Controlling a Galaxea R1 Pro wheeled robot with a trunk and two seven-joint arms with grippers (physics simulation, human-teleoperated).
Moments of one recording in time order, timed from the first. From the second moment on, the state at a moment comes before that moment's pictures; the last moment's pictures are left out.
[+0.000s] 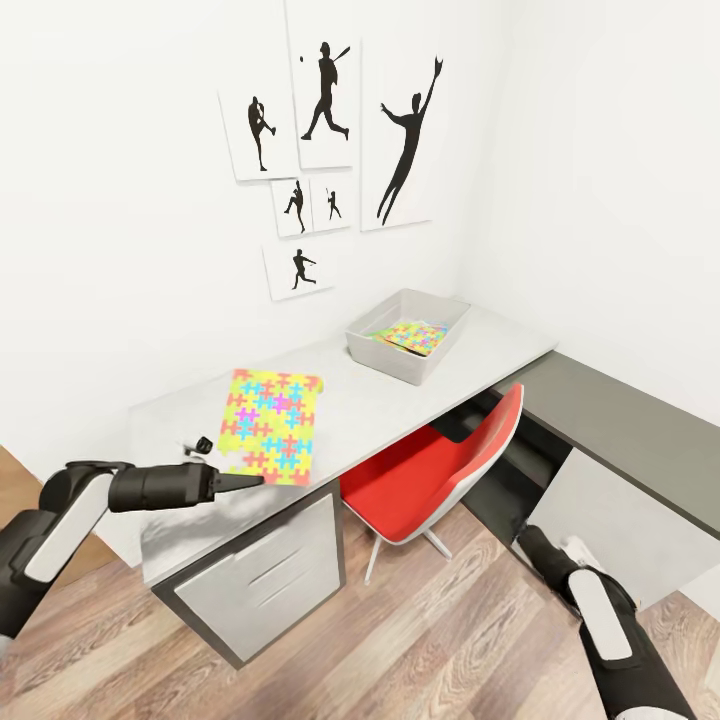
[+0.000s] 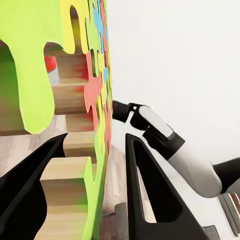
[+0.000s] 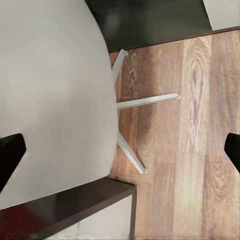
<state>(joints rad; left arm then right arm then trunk) -0.62 0.49 -0.21 -1.34 0.80 1.04 -1.07 -0.42 -0.06 -0.32 -1.02 -0.86 0.40 -0.22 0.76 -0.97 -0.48</state>
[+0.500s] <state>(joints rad) -0.62 0.50 -0.21 -1.34 0.79 1.04 -1.07 -0.42 -0.15 -0.33 -1.18 -0.86 0.81 -0.28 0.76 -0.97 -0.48</state>
